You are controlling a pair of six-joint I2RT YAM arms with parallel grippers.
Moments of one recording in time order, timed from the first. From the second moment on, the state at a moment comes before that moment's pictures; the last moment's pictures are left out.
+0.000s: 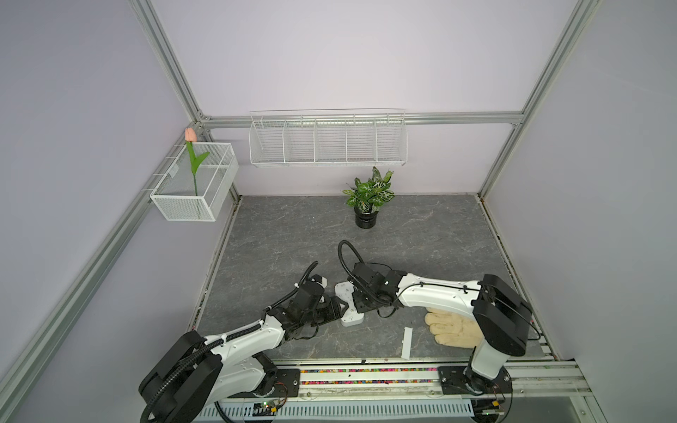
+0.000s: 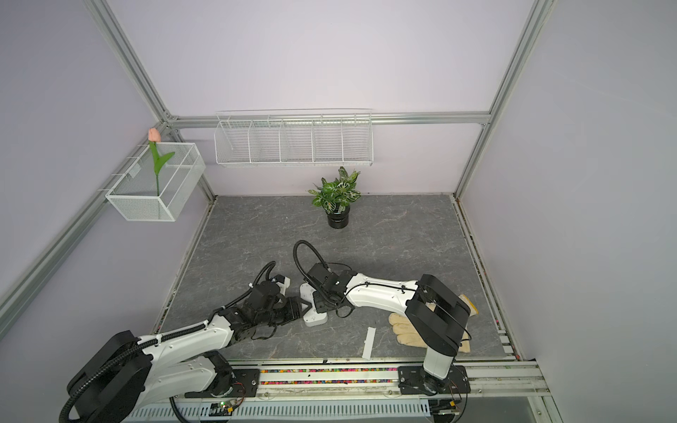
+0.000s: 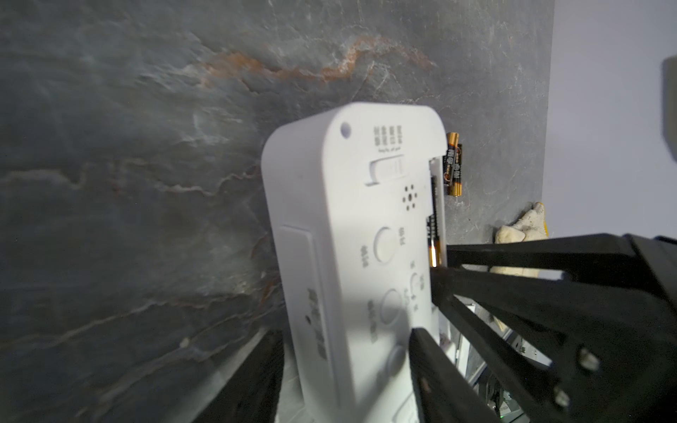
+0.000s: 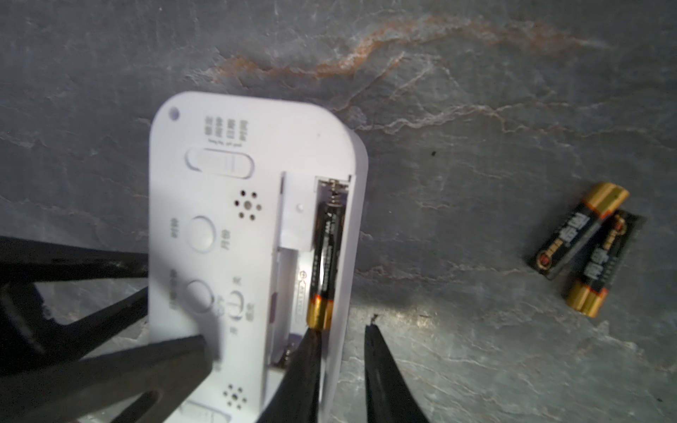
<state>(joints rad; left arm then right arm) -0.75 1.14 0.32 0.07 0.23 -0.96 1.03 1.74 1.11 -0.56 0.07 0.67</state>
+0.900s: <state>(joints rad) -0.75 1.02 0.37 -0.03 0.17 -0.94 0.75 1.61 1.02 -0.61 0.09 0.62</state>
